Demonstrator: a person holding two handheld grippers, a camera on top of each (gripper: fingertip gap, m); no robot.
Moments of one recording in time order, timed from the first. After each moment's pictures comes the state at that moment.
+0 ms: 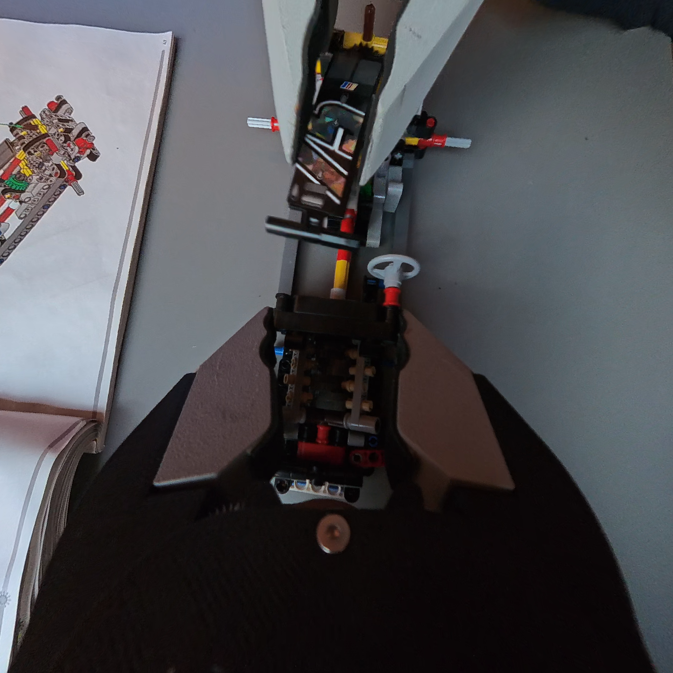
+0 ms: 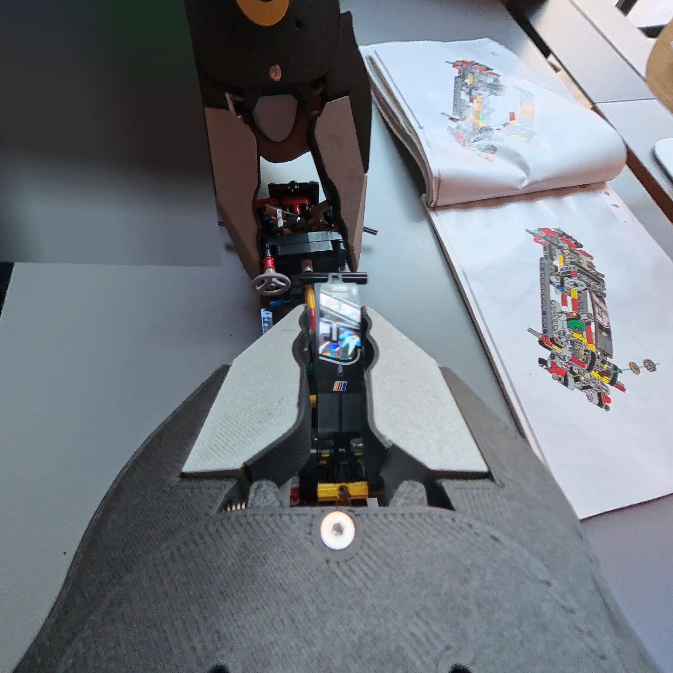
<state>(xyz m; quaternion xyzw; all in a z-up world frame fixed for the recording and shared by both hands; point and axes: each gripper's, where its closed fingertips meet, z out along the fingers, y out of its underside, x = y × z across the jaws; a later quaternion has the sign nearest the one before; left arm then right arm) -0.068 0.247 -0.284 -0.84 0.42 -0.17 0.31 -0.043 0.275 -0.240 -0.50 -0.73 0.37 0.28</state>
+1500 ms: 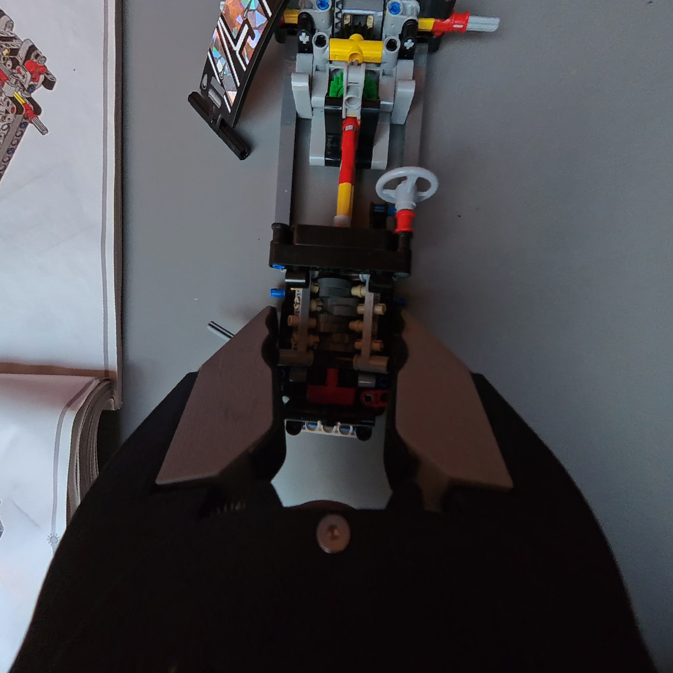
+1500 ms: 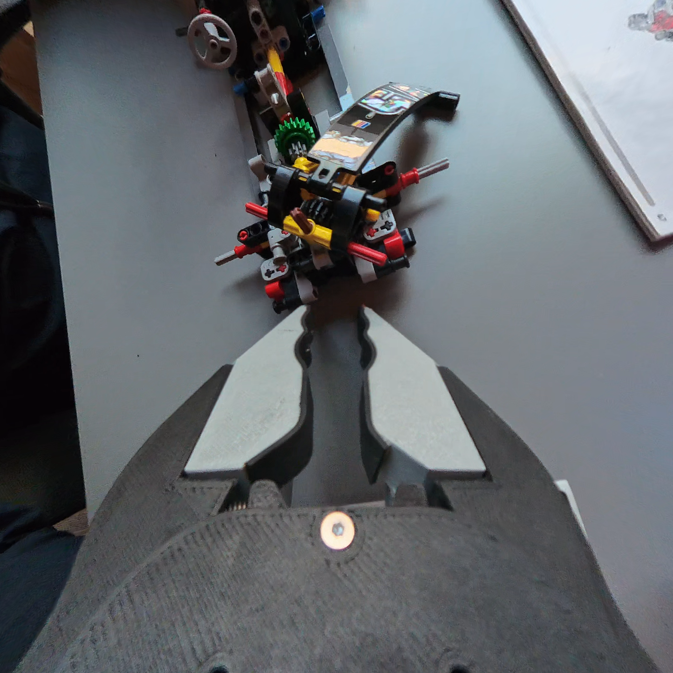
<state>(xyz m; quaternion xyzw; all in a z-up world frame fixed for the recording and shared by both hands) -0.096 0.234 -0.299 -0.84 0.46 -0.13 0.24 0.067 0.315 -0.296 -0.62 -0.70 0.36 0.10</state>
